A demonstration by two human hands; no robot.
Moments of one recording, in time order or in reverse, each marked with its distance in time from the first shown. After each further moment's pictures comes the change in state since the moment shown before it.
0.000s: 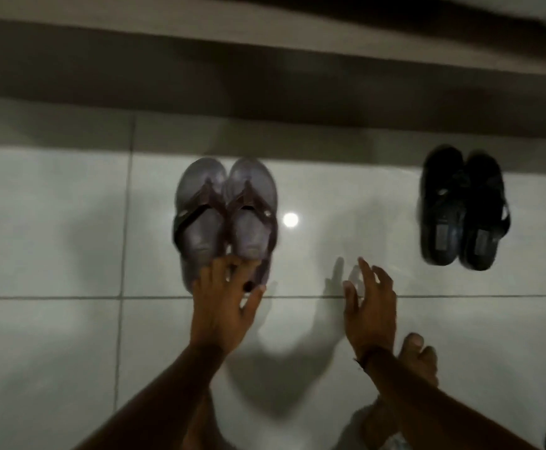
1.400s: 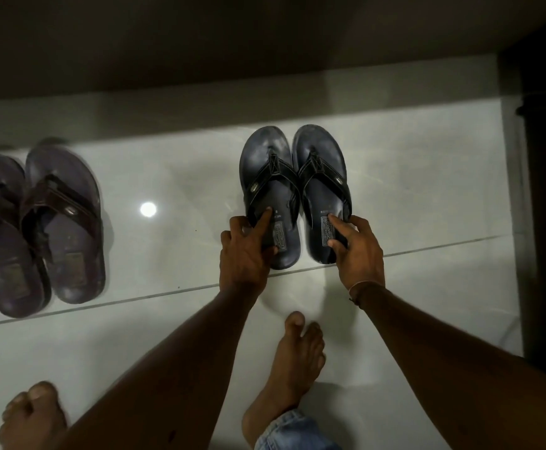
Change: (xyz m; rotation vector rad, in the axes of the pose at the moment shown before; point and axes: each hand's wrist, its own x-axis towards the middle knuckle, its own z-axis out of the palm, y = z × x) left_hand 0.073 0.270 0.220 -0.072 -0.362 -0.140; right_hand 0.165 0.227 -0.124 0.062 -0.115 -0.053
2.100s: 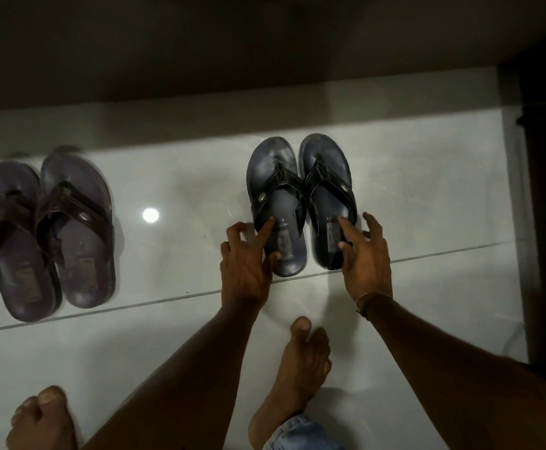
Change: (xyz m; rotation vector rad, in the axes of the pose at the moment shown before) left_hand -0.013 -0.003 -0.014 -0.050 0.089 0.054; right_hand -0.007 -0.019 -0.012 -0.051 0.054 -0.021
